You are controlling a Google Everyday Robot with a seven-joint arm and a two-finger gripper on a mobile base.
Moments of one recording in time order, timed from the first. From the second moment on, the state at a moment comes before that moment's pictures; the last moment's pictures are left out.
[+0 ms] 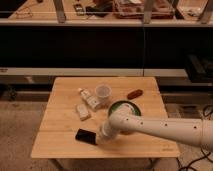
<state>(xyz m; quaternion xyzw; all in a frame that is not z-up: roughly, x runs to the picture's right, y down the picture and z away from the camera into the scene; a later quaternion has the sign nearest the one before) -0.041 0.272 0.776 -0.10 -0.39 -0.60 0.69</state>
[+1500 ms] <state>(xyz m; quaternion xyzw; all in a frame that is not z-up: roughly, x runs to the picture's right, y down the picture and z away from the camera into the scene) -0.059 0.271 0.789 -0.13 -0.38 -0.59 0.70</state>
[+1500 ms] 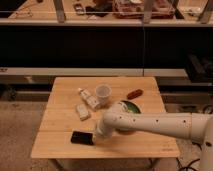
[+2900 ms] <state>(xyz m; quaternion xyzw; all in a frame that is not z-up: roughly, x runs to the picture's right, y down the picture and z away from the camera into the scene) -0.178 0.261 0.787 -0.09 -0.41 -0.63 0.65</state>
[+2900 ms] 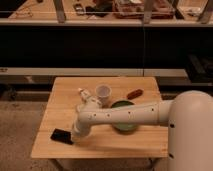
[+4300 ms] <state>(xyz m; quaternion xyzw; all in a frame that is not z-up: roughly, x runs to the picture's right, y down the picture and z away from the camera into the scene) -0.287 0.249 0.796 -0.06 -0.42 -0.64 0.64</state>
